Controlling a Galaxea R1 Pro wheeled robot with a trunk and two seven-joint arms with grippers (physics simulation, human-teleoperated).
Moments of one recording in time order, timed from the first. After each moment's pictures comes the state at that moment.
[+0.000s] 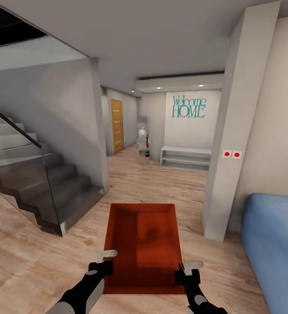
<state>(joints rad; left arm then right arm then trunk) -0.54 -0.09 -0.17 -0.39 0.20 0.06 0.21 -0.54 0.08 0.45 -0.12 -0.30 -0.45 -0.18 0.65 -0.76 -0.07</state>
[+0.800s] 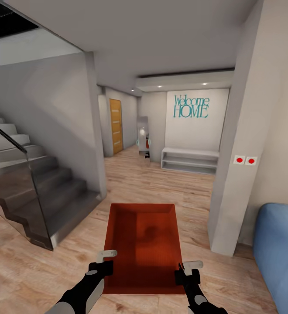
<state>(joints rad) -0.54 -0.09 -0.17 -0.39 0.20 0.06 0.21 -0.54 0.08 0.45 -0.12 -0.30 -0.45 -0.18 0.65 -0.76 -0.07</state>
